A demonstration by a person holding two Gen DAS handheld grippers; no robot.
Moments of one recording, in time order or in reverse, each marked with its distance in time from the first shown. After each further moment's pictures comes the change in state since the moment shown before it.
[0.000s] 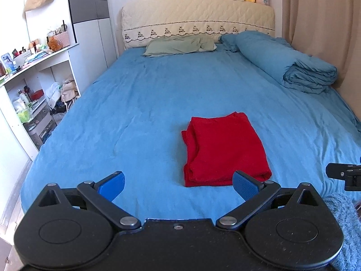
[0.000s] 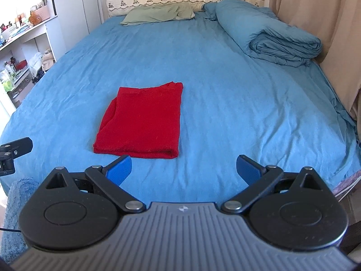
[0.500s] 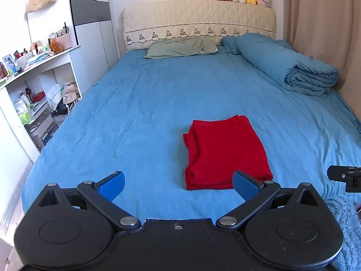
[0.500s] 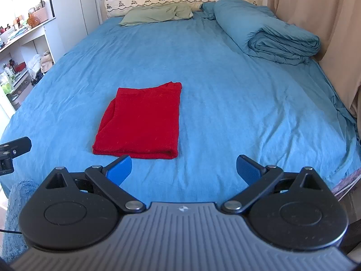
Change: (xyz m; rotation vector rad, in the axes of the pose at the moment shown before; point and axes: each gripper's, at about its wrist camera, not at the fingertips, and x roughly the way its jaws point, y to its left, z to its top) left arm -0.002 0.002 0.000 0.000 -0.017 0.008; right arm 0.002 -0.001 0.001 0.014 0.001 -0.001
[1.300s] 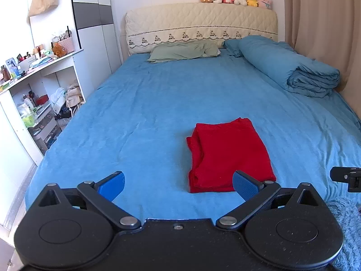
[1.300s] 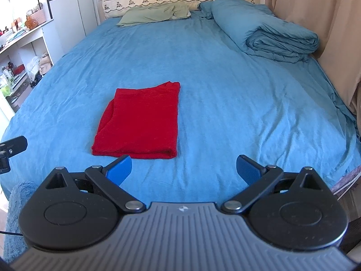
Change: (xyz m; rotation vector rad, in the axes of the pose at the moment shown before) left arm -0.003 0.001 0.002 0.003 -0.018 0.017; right arm 0.002 -0.002 -0.001 0.015 0.001 -0.001
